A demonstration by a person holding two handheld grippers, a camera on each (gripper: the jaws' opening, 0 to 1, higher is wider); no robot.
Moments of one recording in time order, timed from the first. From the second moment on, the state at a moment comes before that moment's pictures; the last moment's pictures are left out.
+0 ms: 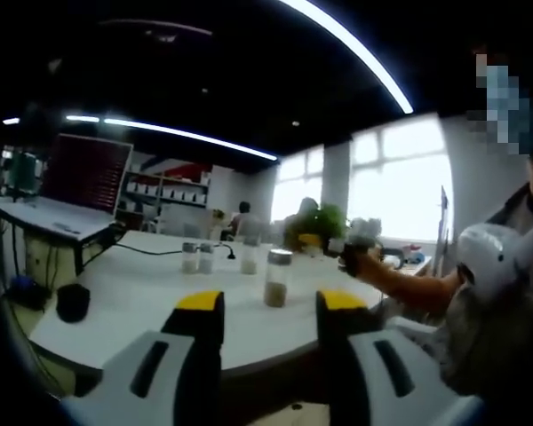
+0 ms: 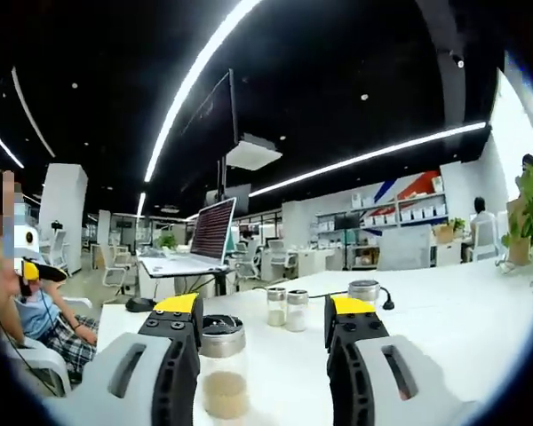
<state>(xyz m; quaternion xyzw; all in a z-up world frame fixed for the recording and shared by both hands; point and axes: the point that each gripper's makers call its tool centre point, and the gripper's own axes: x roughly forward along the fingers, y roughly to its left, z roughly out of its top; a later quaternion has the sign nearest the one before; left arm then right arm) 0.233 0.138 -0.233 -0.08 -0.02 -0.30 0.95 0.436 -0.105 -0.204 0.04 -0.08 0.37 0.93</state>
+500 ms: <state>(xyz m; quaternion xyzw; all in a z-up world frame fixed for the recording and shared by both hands) 0.235 0.138 -0.232 -0.09 -0.02 -0.29 0.95 0.423 -0.097 -0.213 0.05 -0.06 0.36 0.93</state>
